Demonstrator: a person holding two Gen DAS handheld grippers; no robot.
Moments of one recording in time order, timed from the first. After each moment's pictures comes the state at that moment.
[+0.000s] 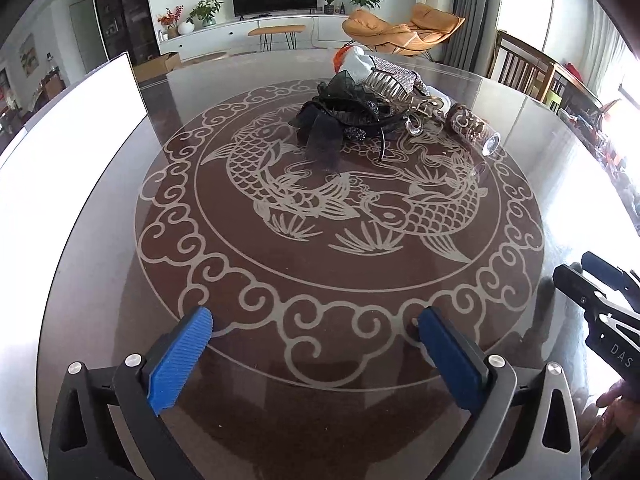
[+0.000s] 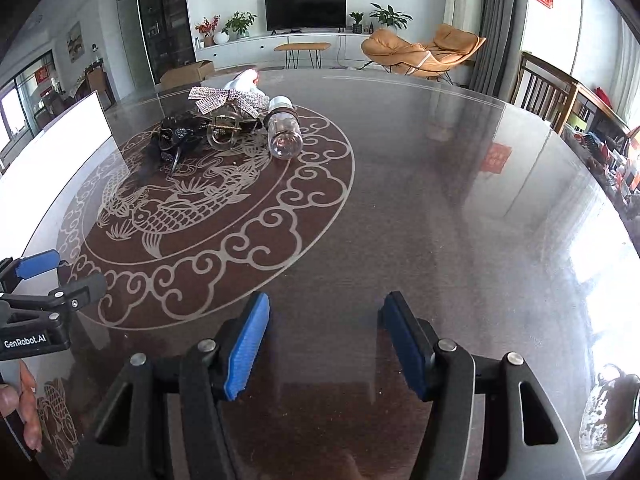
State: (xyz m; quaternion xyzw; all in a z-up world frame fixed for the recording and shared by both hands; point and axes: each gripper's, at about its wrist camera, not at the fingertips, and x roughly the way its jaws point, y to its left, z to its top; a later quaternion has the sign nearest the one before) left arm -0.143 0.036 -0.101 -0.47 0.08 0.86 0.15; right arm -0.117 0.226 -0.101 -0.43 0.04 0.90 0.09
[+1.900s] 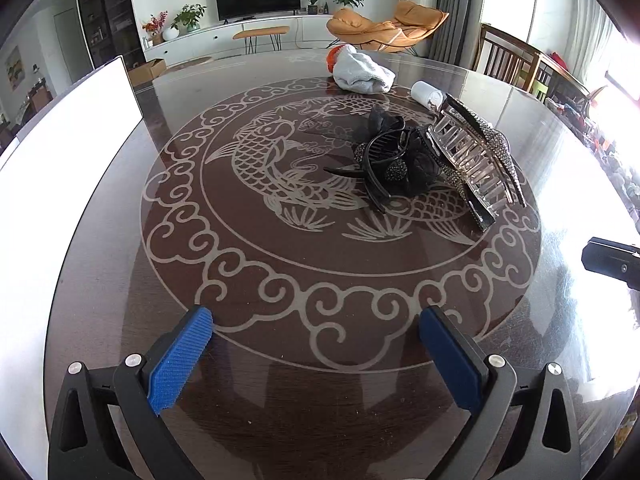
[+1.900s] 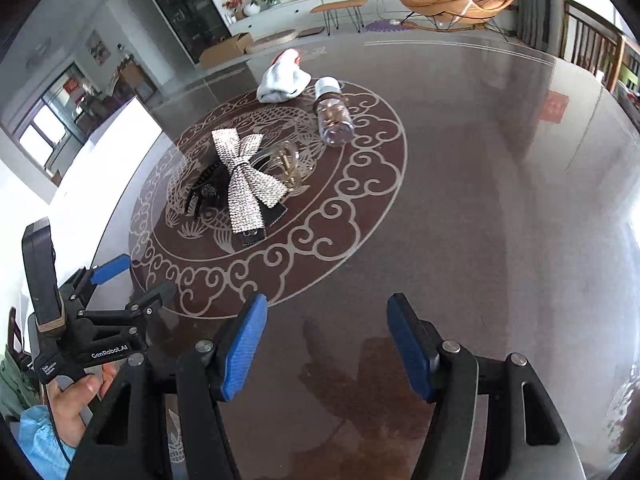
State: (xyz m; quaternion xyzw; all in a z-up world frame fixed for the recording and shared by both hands) left arm -0.144 0.021 -0.101 -0.47 0.10 0.86 0.18; right arm -0.106 0.259 -0.065 -0.48 0.15 0.86 -0.01
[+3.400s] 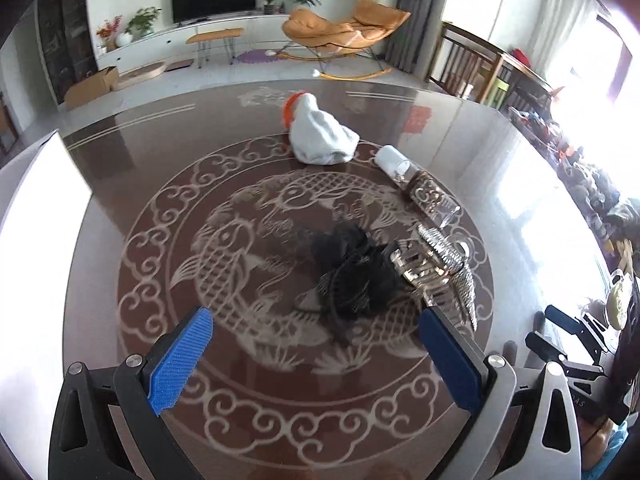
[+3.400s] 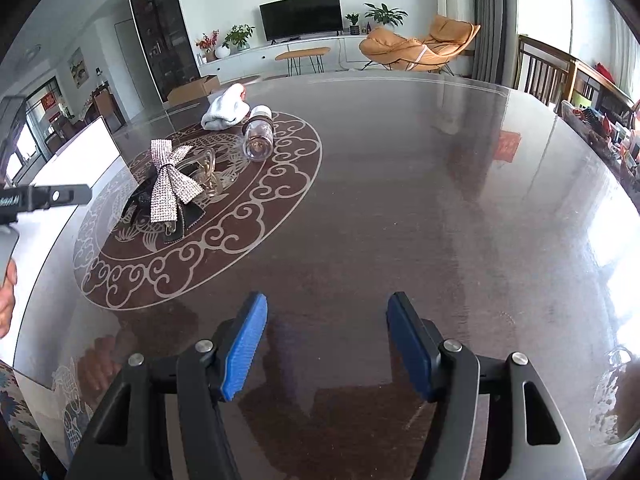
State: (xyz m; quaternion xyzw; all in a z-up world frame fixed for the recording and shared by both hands) left arm -0.234 0.066 -0.048 -0.48 0.11 0.82 0.28; right arm -0.083 0.275 -0.086 -0.42 0.09 0.90 0.07
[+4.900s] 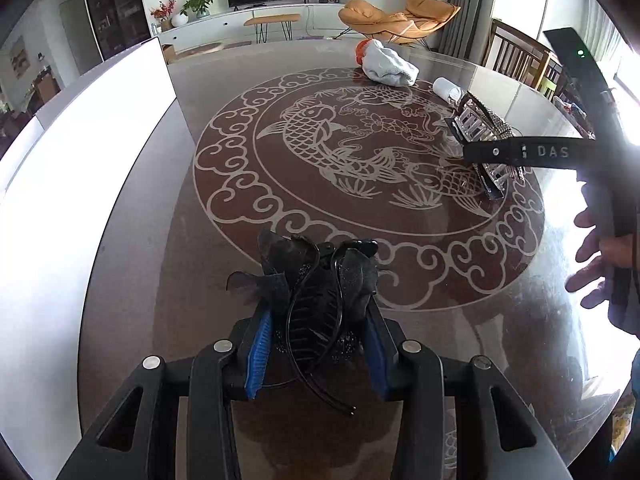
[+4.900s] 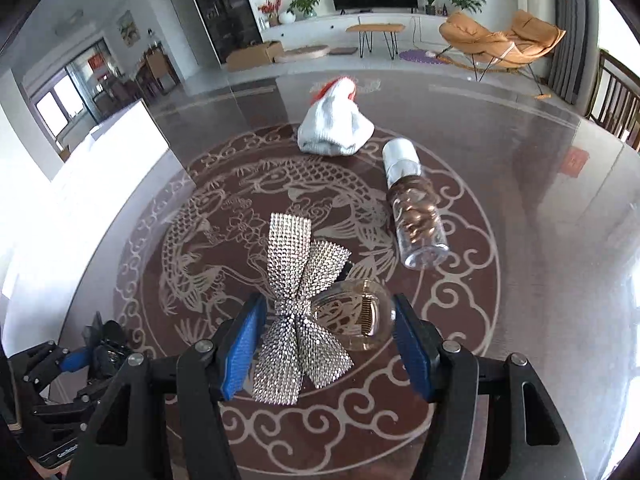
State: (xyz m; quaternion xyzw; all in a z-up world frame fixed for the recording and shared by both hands) left arm -0.150 -0.025 -0.102 -0.49 0.09 0.85 0.17; right arm -0.249 0.197 -0.081 -0.49 0.07 0.87 -0.05
